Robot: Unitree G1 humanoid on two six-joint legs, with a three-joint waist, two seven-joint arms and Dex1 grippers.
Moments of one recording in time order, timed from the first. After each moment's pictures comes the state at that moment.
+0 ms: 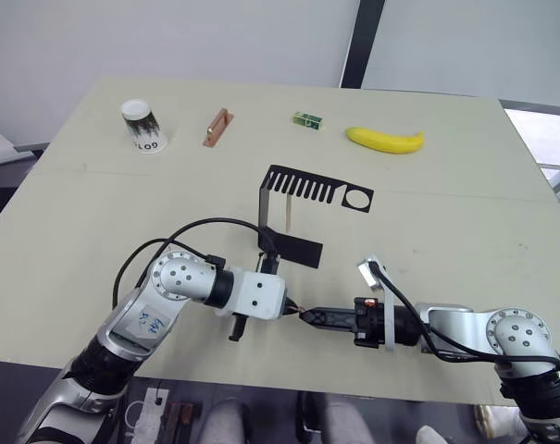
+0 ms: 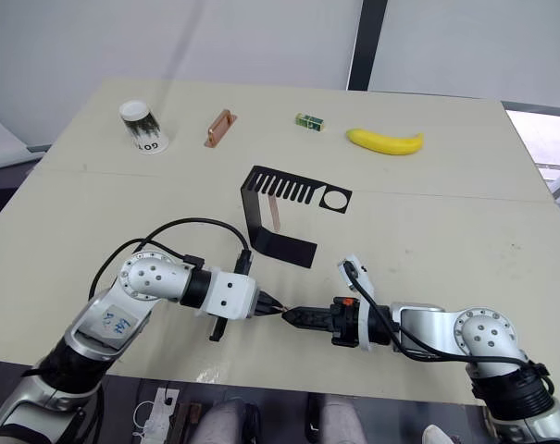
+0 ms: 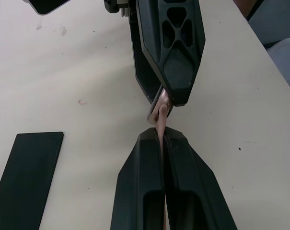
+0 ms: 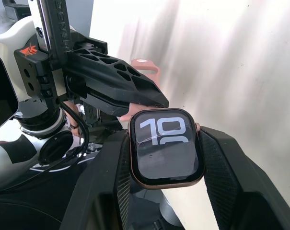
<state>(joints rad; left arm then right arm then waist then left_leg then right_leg) -0.46 0.61 -0.35 -0.41 0.01 0.32 -1.14 -0.26 -0.73 0.15 -0.29 1.89 1.09 -0.04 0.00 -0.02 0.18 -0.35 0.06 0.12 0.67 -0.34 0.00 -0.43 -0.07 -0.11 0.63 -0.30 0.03</state>
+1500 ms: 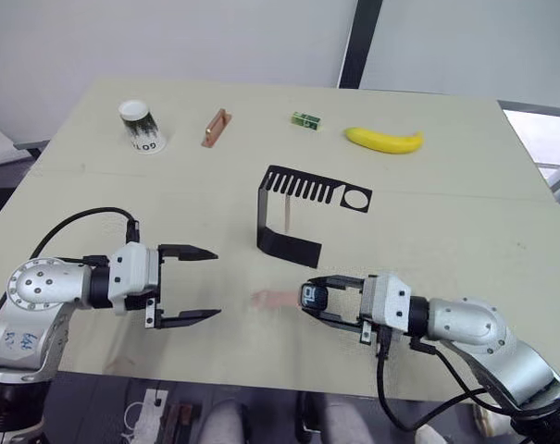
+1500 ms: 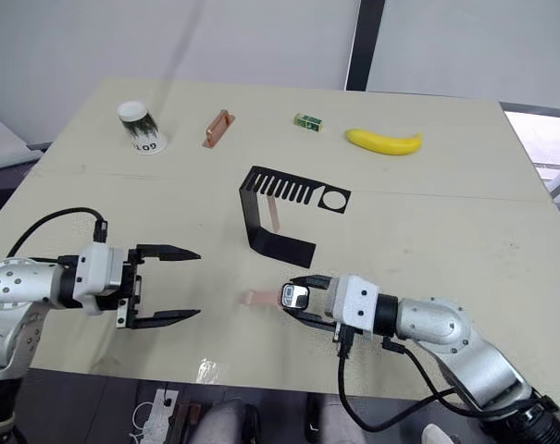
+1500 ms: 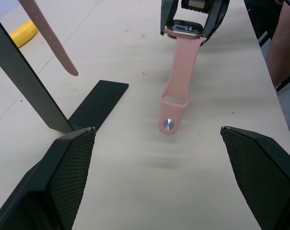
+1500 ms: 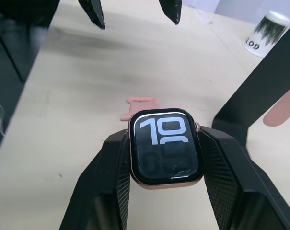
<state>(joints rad) -0.11 0.80 0.22 -0.30 -0.43 0.13 -1.23 -0.11 -0.82 0.26 -0.51 0.28 -0.01 0.76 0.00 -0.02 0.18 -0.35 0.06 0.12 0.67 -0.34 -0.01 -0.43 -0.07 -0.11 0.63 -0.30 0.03</state>
